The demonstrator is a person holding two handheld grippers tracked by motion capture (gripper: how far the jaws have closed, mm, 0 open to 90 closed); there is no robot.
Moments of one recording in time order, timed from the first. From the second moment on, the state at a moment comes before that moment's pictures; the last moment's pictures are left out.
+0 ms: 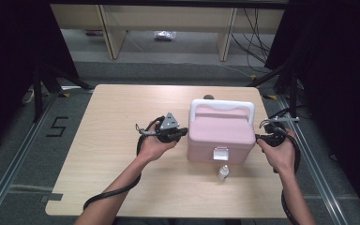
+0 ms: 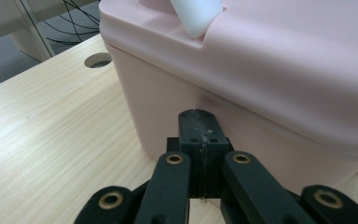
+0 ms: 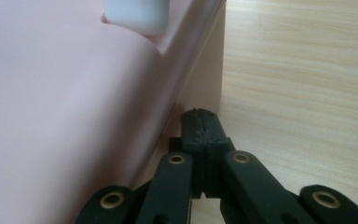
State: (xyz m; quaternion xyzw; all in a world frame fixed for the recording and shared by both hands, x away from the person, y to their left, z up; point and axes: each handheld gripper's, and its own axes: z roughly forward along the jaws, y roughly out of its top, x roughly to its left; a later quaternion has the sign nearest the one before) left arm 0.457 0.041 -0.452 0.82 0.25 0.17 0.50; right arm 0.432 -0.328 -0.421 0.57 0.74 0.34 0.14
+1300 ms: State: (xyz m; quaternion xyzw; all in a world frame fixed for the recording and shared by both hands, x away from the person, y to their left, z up) left arm 0.452 0.064 -0.412 0.75 0.31 0.14 0.57; right arm 0.413 -0.356 -0.400 0.60 0.70 0.34 0.19
